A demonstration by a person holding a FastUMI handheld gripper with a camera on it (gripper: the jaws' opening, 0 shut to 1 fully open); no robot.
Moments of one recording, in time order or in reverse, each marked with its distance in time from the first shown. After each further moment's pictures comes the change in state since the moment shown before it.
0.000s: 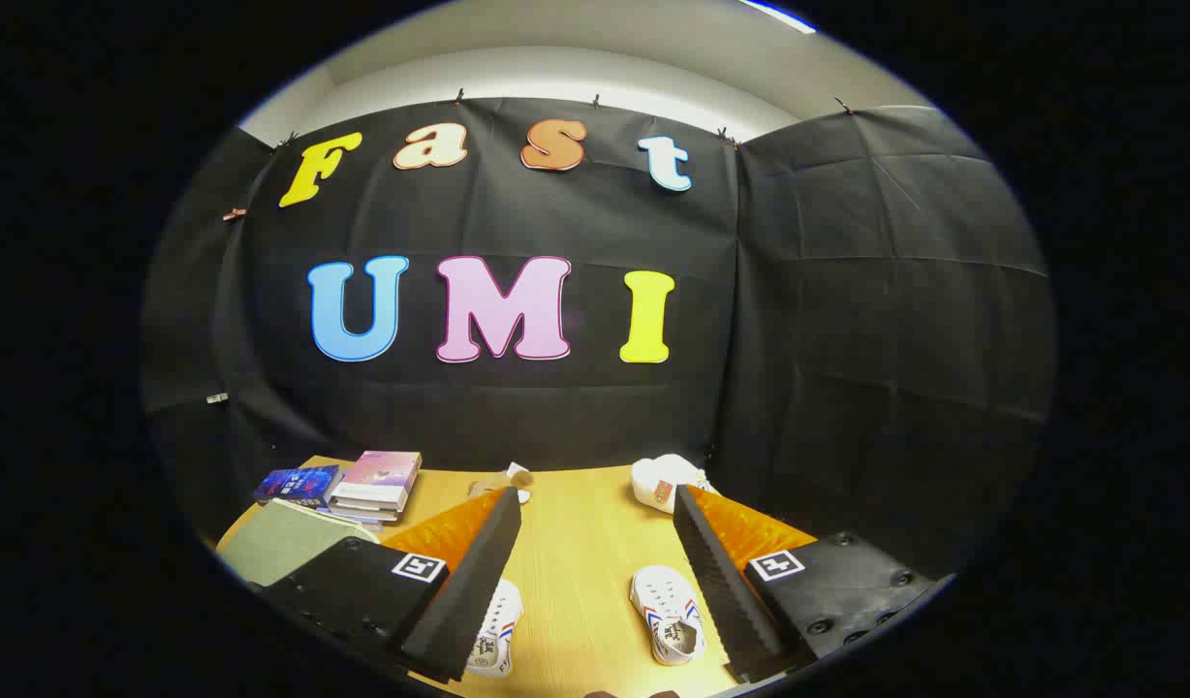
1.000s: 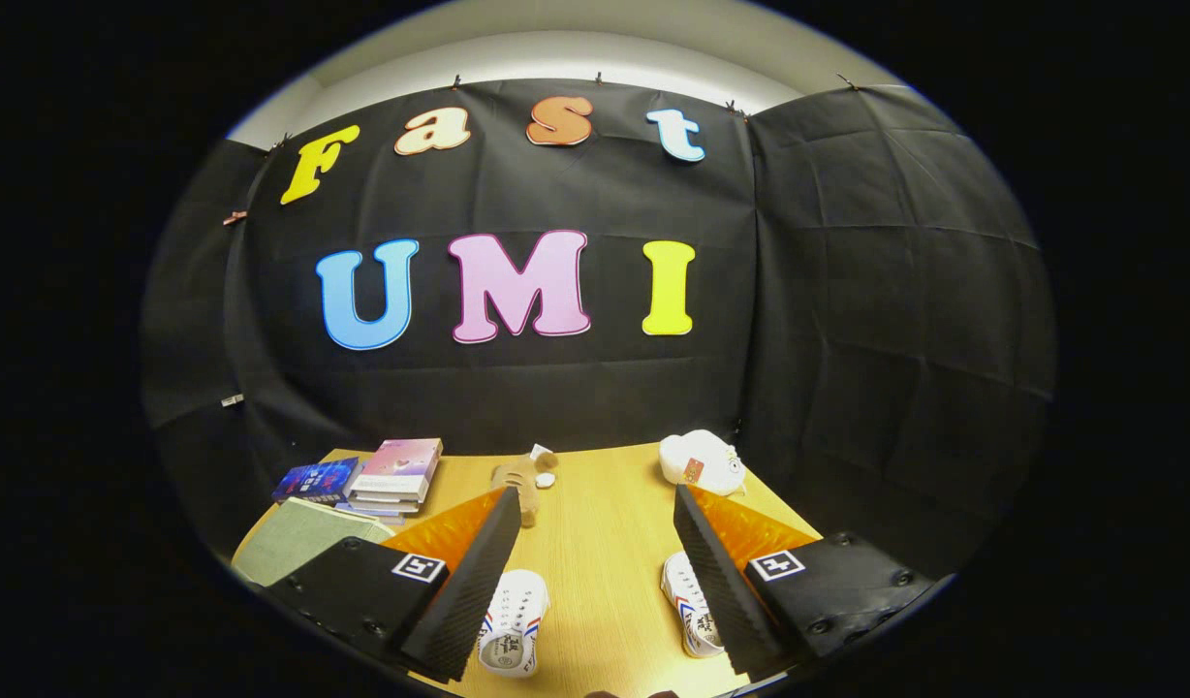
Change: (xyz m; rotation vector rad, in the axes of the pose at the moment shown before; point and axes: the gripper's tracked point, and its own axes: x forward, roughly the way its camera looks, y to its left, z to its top) arm 0.022 0.024 -0.025 0.040 0.093 0.063
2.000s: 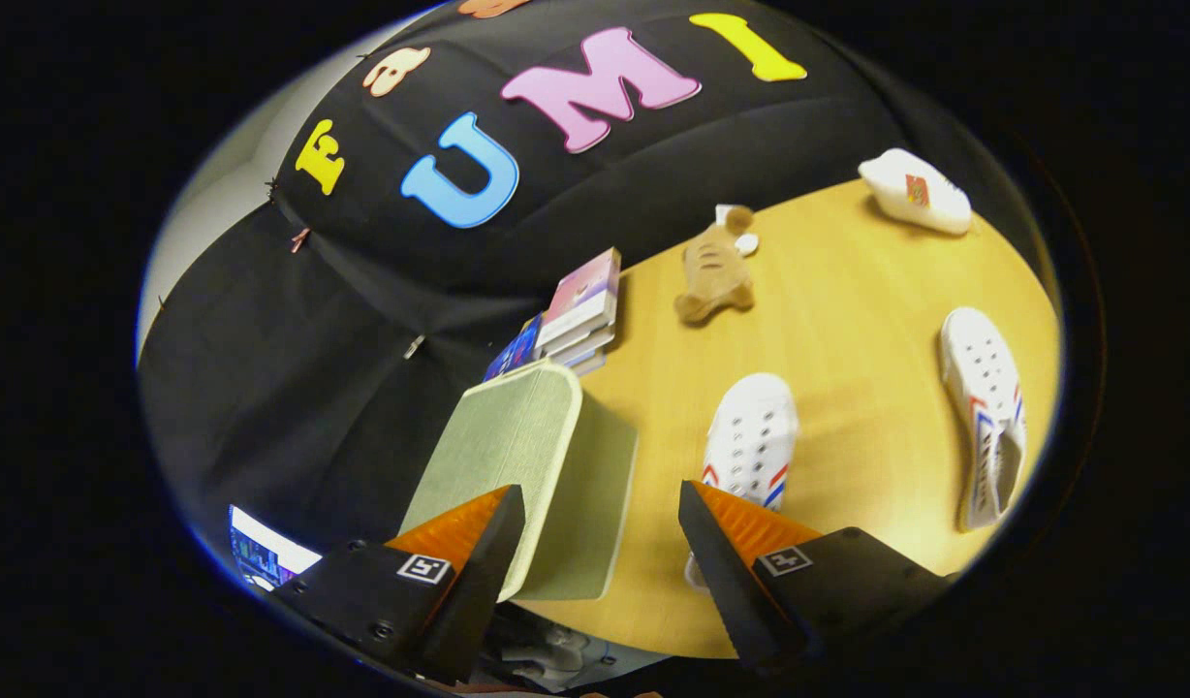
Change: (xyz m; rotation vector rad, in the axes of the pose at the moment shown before) arm -0.029 0.161 -0.173 0.442 0.667 0.665
